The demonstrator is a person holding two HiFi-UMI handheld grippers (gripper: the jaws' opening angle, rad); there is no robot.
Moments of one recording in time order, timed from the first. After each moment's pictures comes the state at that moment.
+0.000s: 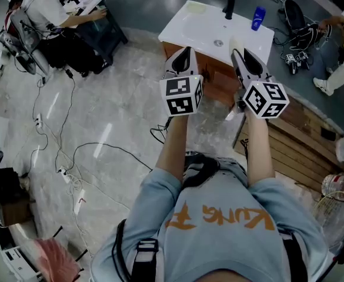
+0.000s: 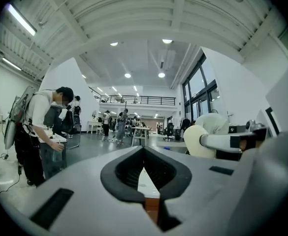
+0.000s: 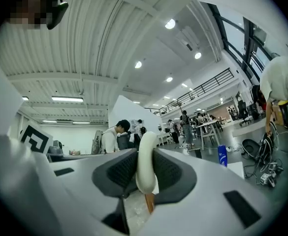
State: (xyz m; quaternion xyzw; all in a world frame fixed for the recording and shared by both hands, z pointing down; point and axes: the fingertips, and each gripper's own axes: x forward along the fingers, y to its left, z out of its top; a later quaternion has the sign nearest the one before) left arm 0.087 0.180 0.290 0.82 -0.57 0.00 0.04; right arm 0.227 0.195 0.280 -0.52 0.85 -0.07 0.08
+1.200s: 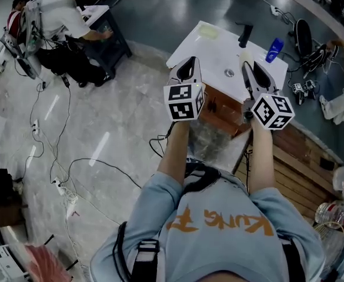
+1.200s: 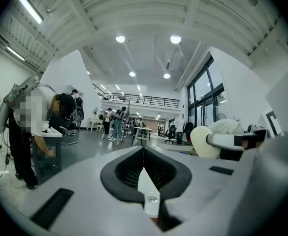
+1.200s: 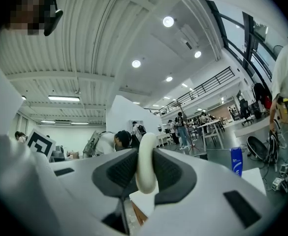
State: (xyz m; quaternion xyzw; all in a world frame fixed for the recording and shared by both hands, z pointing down) left arm 0.050 0.011 0.316 0.82 -0.57 -0.02 0.07; right arm 0.214 0.029 0.295 -0.51 0.85 -0.07 0.08
